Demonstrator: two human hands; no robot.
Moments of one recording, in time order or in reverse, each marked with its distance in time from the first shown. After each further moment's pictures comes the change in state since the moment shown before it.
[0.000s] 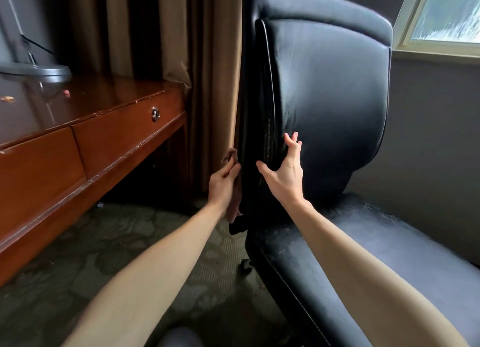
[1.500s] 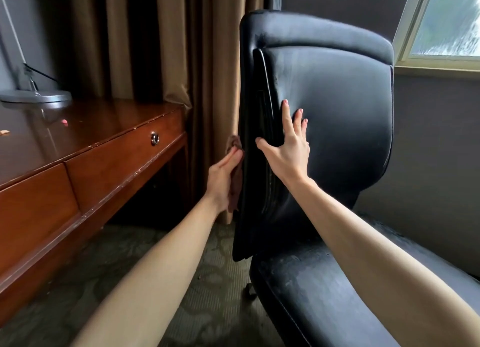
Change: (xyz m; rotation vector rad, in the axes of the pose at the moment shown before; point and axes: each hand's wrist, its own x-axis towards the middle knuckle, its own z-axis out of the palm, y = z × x) left_hand 0.054 0.056 0.013 -0.379 -0.200 -0.085; right_hand 0.079 -0.060 -0.008 -0.153 0.058 -0.090
